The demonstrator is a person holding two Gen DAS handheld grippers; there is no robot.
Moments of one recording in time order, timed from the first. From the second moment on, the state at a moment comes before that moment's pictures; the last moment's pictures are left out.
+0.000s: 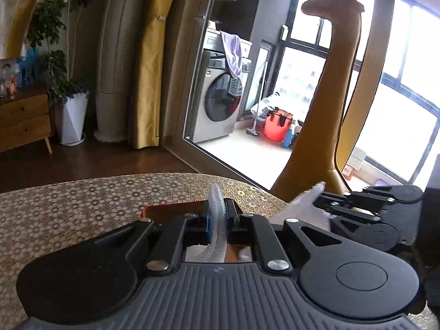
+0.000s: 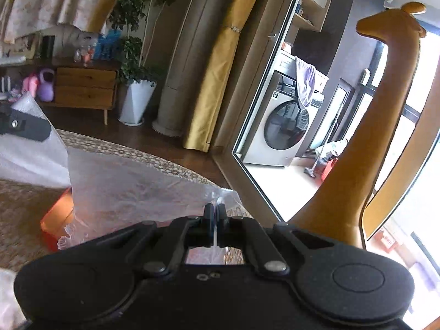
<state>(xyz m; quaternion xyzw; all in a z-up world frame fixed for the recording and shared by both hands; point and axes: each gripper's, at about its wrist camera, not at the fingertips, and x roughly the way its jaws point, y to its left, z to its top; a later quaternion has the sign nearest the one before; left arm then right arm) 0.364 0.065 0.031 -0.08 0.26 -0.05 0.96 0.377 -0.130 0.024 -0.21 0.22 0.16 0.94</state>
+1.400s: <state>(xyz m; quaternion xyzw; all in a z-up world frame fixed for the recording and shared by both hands) 0.461 0.073 -0.060 -0.06 0.37 -0.04 0.93 0.393 -0.067 -0.040 -0.24 0.28 0.33 0.87</state>
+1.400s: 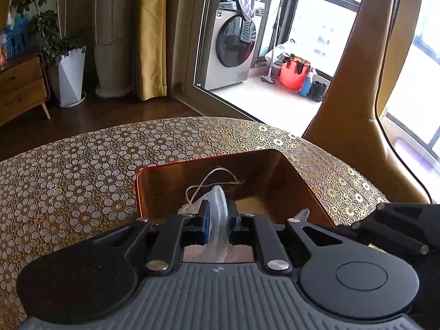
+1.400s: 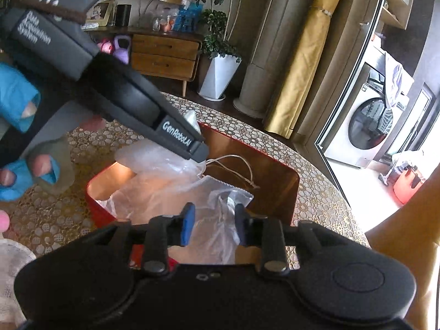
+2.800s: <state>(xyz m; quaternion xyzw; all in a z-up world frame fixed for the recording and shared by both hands) 0.302 0.042 0.039 -0.03 0.31 -0.05 0.95 0.266 -0.151 0.049 -0.14 0.28 0.32 0.90</state>
